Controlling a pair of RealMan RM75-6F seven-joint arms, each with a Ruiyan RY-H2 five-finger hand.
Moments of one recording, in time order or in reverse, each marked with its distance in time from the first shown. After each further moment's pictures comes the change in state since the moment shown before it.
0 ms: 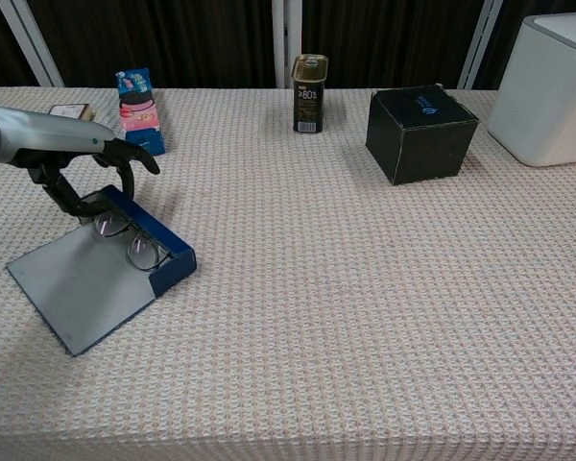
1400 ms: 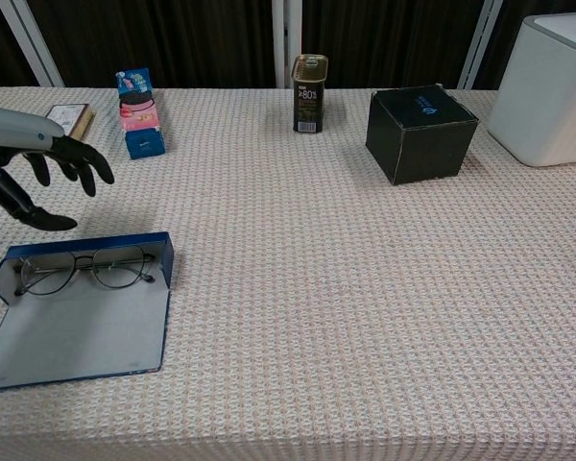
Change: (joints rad) left arm -0.039 0.123 0.111 -0.255 -0.108 0.202 0.036; right arm 0.003 -0.002 -0.004 -0.014 -0.007 0.005 -0.018
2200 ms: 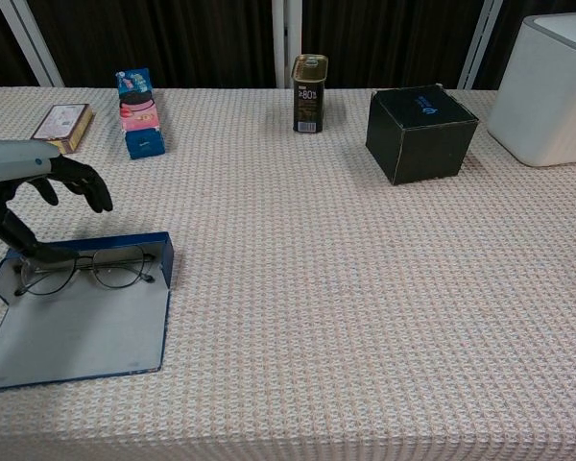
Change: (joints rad) left arm 0.219 -0.195 -0.045 0.009 0.145 0.249 0.007; right arm 0.002 0.025 0.002 -0.021 -0.008 0.003 0.012
